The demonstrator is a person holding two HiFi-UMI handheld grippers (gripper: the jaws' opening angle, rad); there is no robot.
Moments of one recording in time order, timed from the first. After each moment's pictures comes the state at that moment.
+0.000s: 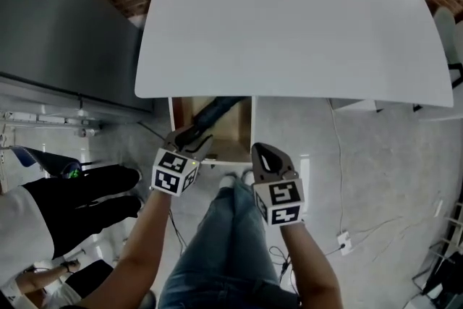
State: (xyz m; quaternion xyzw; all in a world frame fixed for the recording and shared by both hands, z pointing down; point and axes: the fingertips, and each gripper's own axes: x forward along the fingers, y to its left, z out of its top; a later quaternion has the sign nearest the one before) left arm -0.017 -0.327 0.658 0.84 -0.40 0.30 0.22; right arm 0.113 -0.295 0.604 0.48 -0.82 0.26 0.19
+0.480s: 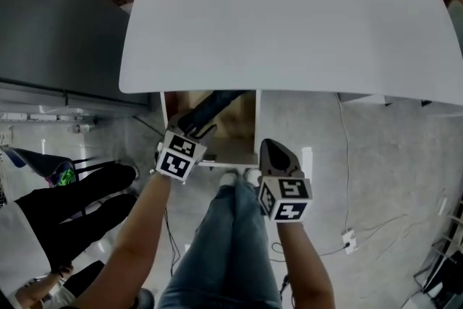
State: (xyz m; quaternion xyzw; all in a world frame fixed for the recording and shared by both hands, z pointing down) left arm -0.018 -0.362 0.748 0.83 -0.37 0.38 0.18; right arm 0.132 -0.305 0.694 0.54 -0.76 0.33 0.16
